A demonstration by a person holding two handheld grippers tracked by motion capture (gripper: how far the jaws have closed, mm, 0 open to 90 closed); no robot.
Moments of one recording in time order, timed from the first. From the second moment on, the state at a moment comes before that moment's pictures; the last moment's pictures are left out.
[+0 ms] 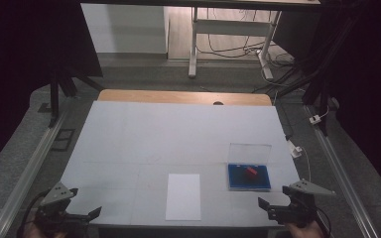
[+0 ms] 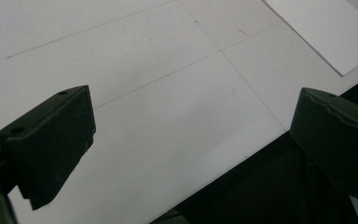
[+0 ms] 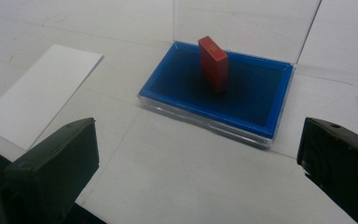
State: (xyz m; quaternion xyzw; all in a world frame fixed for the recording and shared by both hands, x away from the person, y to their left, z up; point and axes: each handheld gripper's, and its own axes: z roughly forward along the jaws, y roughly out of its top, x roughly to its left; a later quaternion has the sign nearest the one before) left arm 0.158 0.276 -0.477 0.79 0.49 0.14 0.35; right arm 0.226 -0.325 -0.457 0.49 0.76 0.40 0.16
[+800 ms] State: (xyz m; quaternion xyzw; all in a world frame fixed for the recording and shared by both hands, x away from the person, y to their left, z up) left arm 0.170 0.275 -0.479 0.79 0.49 0.14 0.34; right arm 0.224 -0.322 -0.456 0.47 0.77 0.39 0.17
